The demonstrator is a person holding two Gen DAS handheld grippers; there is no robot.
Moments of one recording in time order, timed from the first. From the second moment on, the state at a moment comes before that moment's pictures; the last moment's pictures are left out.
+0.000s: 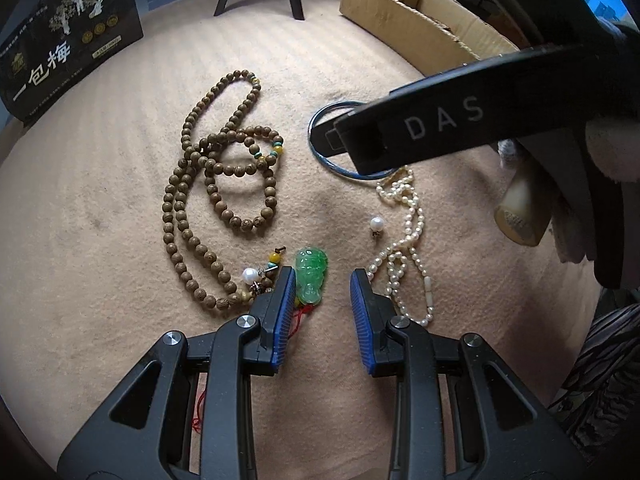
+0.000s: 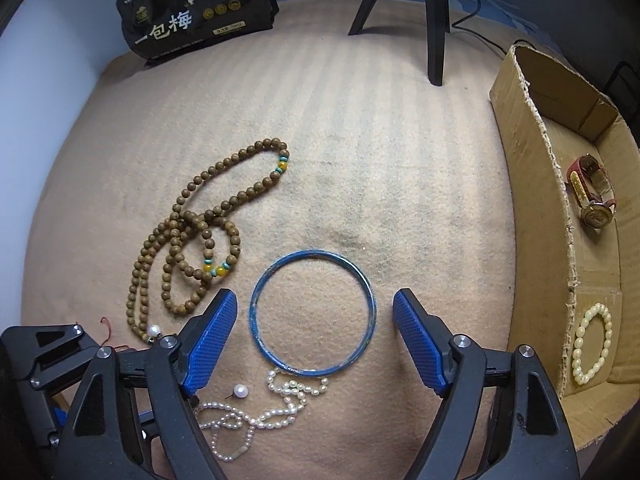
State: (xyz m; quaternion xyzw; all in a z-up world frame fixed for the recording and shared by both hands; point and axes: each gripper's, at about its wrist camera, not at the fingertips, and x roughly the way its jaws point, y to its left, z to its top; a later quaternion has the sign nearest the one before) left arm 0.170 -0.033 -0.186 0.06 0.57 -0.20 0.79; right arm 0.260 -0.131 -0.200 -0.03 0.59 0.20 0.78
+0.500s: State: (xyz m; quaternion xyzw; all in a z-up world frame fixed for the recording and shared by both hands) left arm 0.170 -0.041 -0.196 0.08 0.57 -0.19 0.80; right arm 0.262 -0.115 -0.215 -0.08 0.59 0.19 0.78
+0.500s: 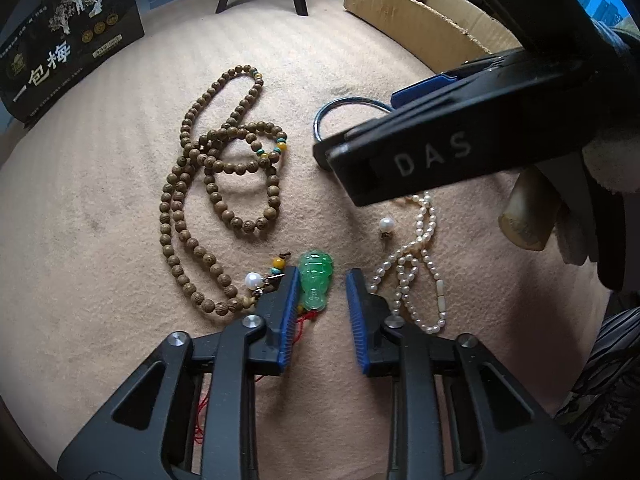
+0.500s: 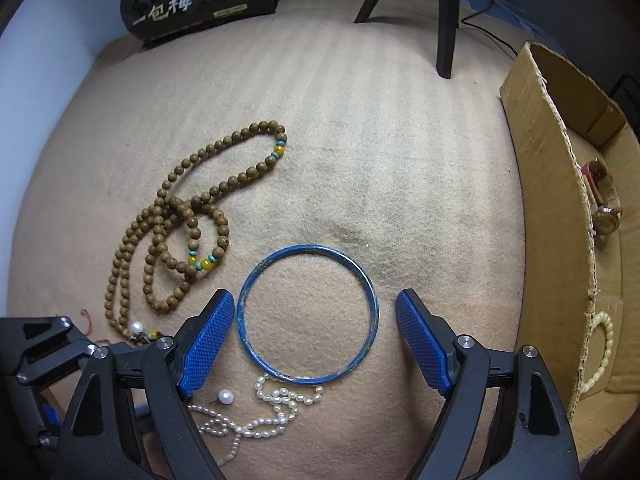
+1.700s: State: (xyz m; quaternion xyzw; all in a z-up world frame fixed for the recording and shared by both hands) left arm 0.158 -0.023 -0.158 0.04 0.54 -0.19 0.82; right arm 0.245 -0.148 -0.171 -0.05 0.55 0.21 0.80
